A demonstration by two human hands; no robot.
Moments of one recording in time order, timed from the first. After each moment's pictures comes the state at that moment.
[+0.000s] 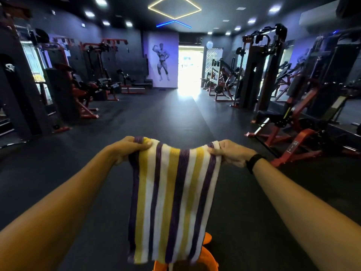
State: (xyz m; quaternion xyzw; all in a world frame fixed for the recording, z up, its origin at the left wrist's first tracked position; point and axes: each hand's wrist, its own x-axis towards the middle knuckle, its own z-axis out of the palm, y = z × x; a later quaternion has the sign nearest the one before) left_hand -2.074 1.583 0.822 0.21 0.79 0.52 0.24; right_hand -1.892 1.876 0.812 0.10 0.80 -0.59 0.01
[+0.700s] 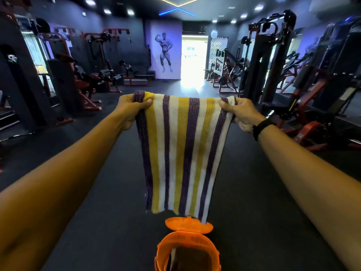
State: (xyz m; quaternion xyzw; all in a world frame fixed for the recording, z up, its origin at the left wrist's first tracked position) left_hand -2.073 1.612 0.882 0.22 0.67 0.71 0.06; right_hand -1.920 1.894 0.872 0.11 0.69 -0.67 -0.26
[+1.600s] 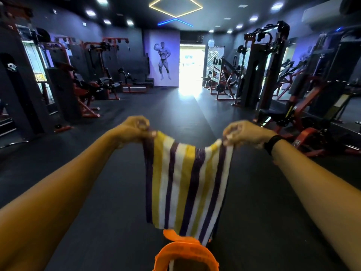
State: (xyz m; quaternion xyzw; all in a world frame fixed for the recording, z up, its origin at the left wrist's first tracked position) left_hand -2.080 1.601 0.860 0.33 0.74 0.57 0.16; right_hand -1.884 1.922 0.861 0.09 0.83 -0.55 -0.10
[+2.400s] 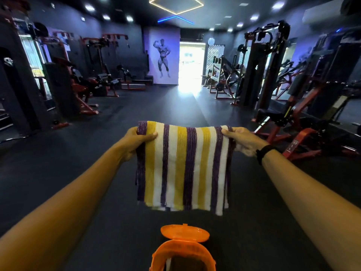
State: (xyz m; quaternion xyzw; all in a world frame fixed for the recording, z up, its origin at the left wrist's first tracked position) left_hand -2.064 1.613 0.821 0.21 0.69 0.66 0.19; right_hand -1.899 1.913 0.829 0.16 0.71 -0.67 -0.12
